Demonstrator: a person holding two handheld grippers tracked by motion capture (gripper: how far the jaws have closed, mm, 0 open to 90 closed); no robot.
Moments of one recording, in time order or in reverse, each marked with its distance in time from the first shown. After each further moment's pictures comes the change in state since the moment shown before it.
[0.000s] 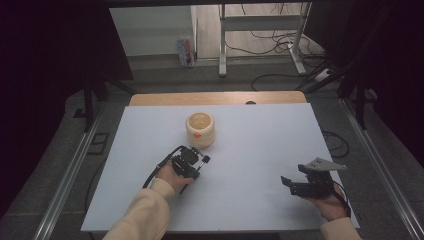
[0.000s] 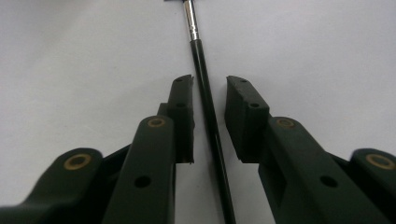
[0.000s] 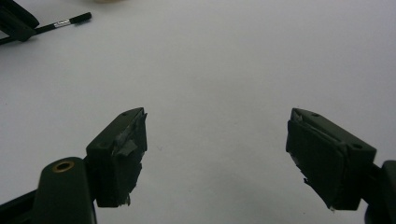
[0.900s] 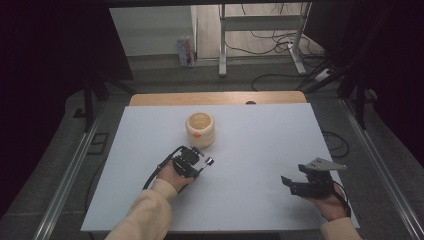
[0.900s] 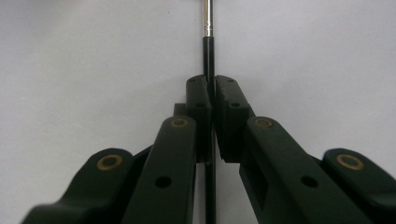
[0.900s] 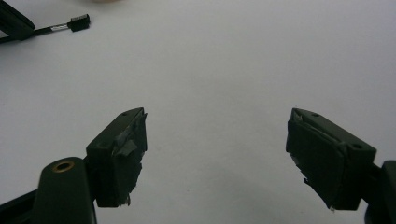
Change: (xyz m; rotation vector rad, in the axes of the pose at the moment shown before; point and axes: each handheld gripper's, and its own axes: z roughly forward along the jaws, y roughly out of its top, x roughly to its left) left arm -0.002 0.001 -0.001 0.000 -0.014 -0.024; right arm 0.000 0.000 0.000 0.002 -0.006 0.001
